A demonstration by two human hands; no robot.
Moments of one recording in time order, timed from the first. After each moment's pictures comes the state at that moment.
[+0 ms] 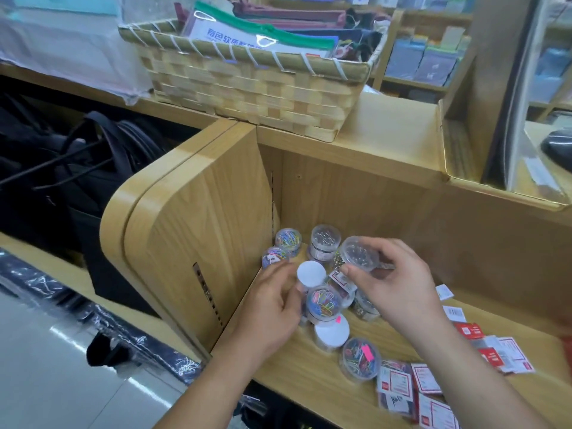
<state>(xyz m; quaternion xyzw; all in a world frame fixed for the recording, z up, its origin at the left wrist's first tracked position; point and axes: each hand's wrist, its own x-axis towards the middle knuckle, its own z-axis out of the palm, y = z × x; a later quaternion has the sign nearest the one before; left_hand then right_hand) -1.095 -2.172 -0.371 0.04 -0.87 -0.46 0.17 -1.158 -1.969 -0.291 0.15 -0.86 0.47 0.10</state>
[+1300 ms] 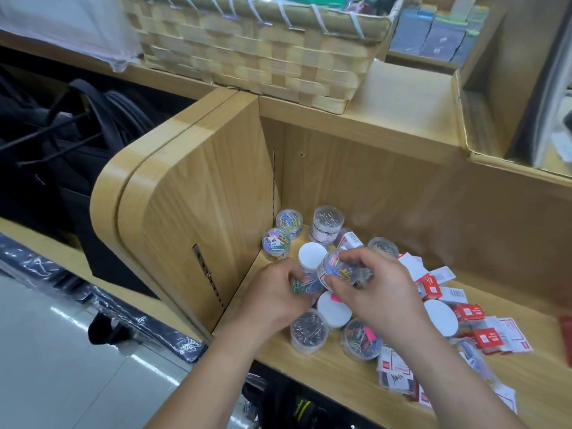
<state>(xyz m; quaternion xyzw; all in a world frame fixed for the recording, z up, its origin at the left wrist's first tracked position) -1.098 -2.170 -0.365 0.14 -0.87 -0.47 -0.02 -1.131 -1.982 -0.314 0.14 -0.92 0.36 0.03</state>
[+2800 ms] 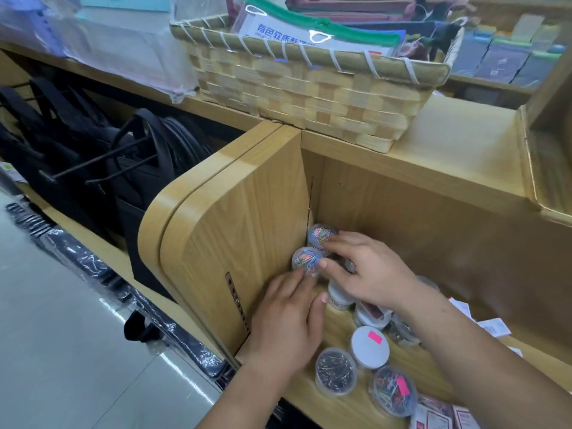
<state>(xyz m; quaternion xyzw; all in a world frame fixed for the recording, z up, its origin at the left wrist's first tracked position) -1.087 -2.179 -0.373 0.08 -0.94 -0.23 0.25 -1.236 -2.043 -0.314 0.40 -0.90 0.17 -0.04</state>
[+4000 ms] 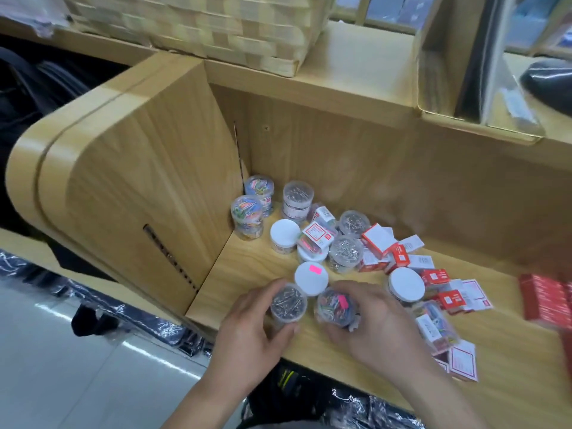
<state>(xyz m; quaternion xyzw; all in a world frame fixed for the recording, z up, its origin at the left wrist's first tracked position) -1.011 -2.140 -0.404 0.00 -0.90 -0.41 0.12 -1.070 -1.924 -0.338 0.15 -0.96 0.23 -0.08</state>
